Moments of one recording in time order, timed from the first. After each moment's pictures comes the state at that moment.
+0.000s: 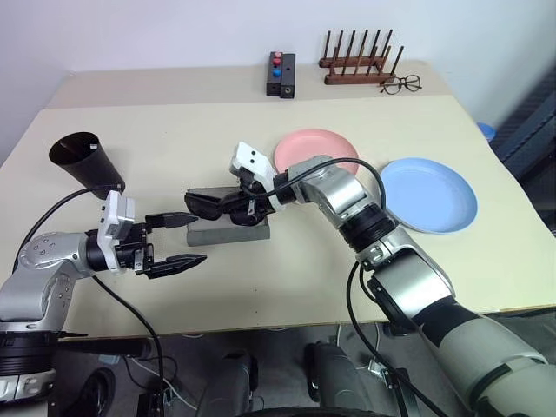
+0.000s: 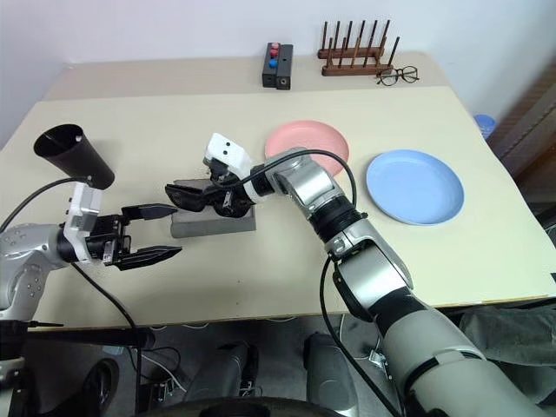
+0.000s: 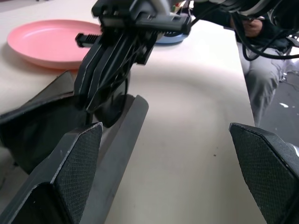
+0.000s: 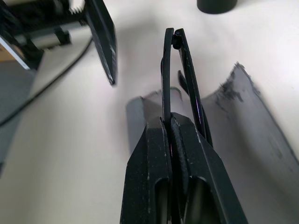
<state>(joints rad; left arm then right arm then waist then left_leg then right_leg) -0.17 0.79 0.21 -0.04 -0.61 0.30 -1.35 -1.10 -0.10 0.40 0.64 0.16 0.45 1.10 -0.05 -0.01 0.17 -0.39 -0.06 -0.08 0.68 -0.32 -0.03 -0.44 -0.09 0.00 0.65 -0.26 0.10</state>
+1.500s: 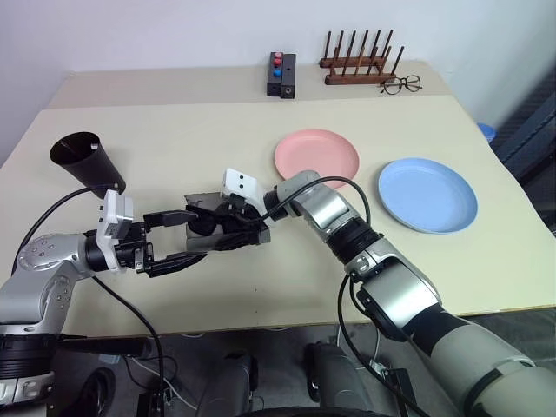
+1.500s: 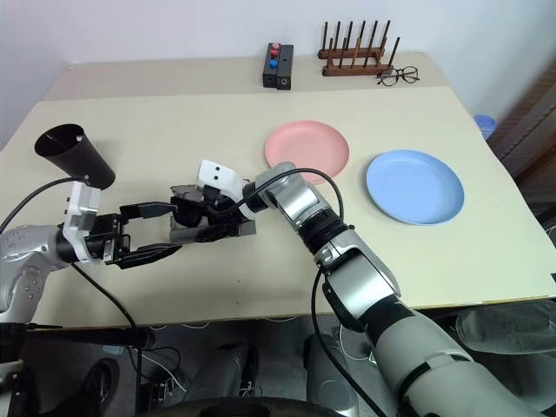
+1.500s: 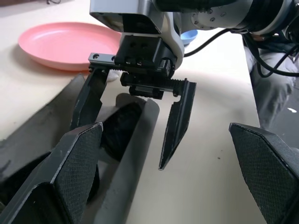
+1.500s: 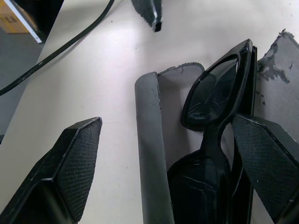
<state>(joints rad) -0.16 0.79 0.22 -0.05 -0.62 0.30 -1.31 -1.07 -0.04 0.41 0.70 0.04 0.38 1.18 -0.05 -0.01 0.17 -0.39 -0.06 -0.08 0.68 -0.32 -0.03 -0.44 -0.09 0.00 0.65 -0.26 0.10</state>
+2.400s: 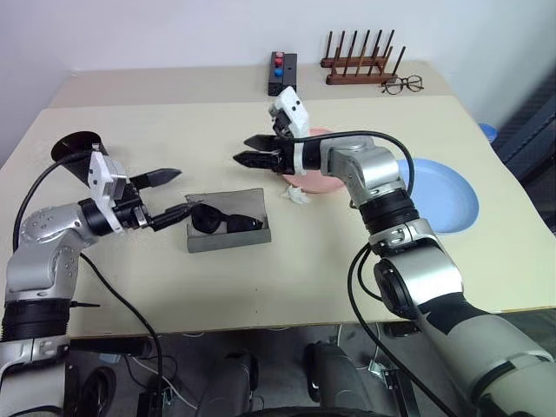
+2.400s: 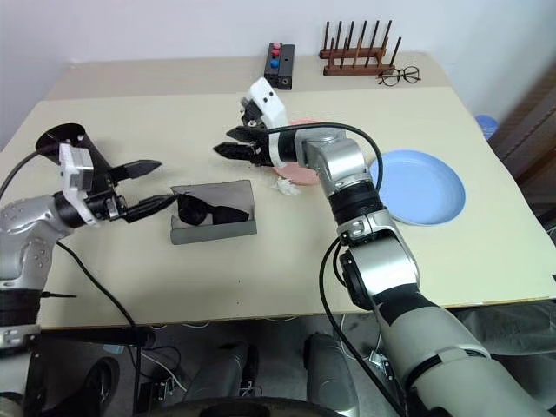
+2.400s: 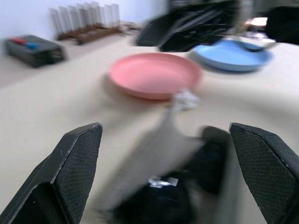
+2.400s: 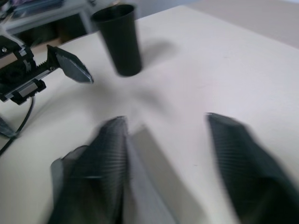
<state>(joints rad) -0.41 0.73 0.22 0.19 -0.52 0.19 -1.14 -1.13 -0.14 0.06 0.61 0.20 0.55 0.93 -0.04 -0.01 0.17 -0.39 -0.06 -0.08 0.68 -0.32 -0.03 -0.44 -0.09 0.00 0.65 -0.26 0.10</state>
